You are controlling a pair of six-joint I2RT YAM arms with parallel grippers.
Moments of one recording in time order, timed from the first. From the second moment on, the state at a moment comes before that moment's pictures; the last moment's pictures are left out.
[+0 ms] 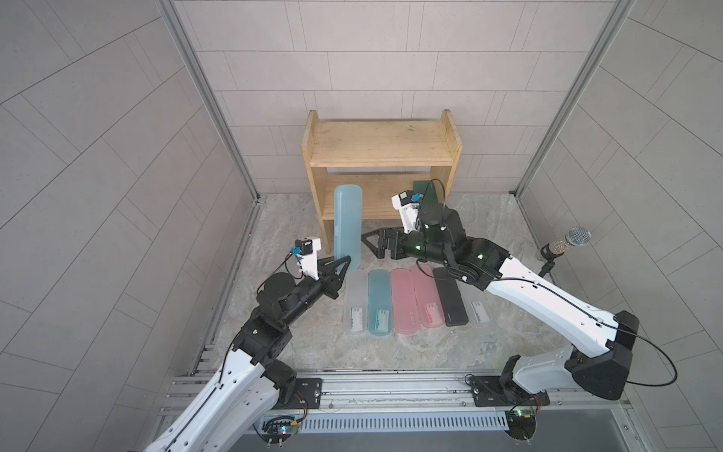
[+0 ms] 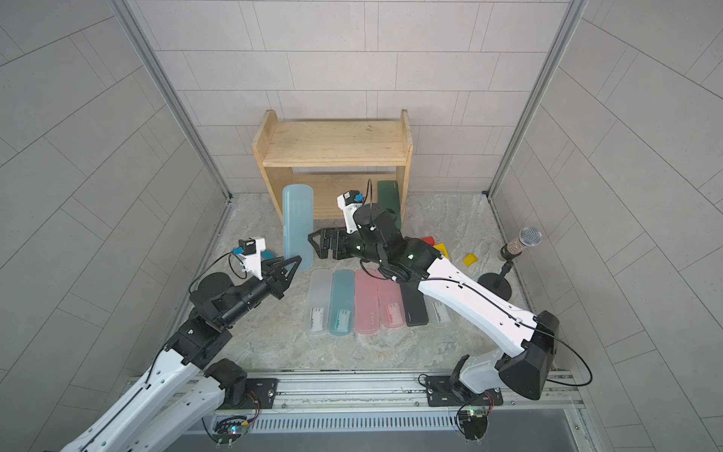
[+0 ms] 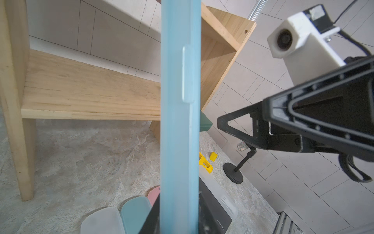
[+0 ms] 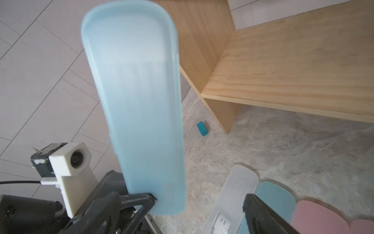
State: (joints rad) left arm -0.50 0.60 0.56 0.00 0.21 -0.45; right arm 0.84 1.43 1.49 -0.43 -0.08 0.63
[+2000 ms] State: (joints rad) left arm -0.50 0.50 0.57 -0.12 0.12 -0.42; right arm 0.89 1.56 1.59 -0.52 -0.01 0.56
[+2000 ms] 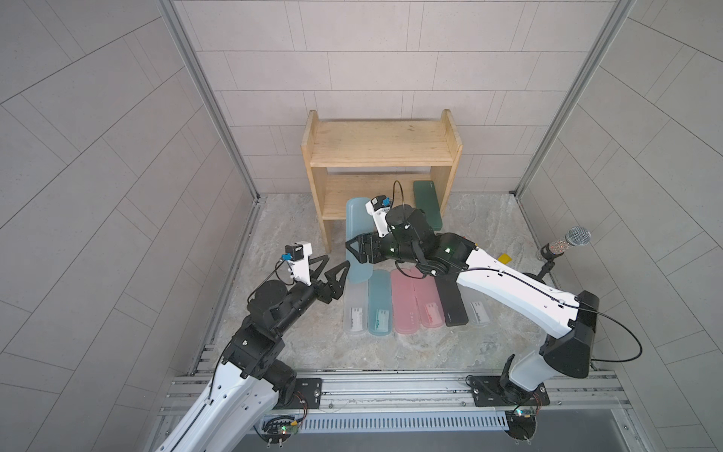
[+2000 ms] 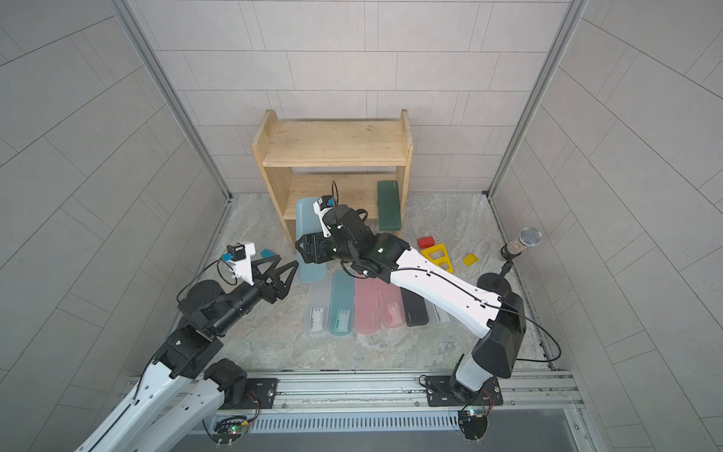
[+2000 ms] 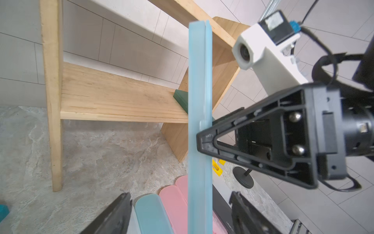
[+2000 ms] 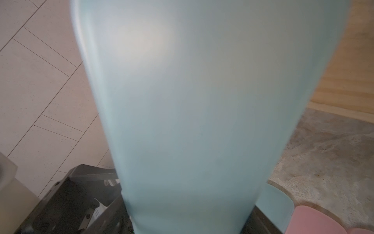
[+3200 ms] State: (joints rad) left arm -0.17 0.74 1.07 -0.78 0.08 -0.31; right arm 1.00 1.98 1.41 -0.11 -0.20 0.99
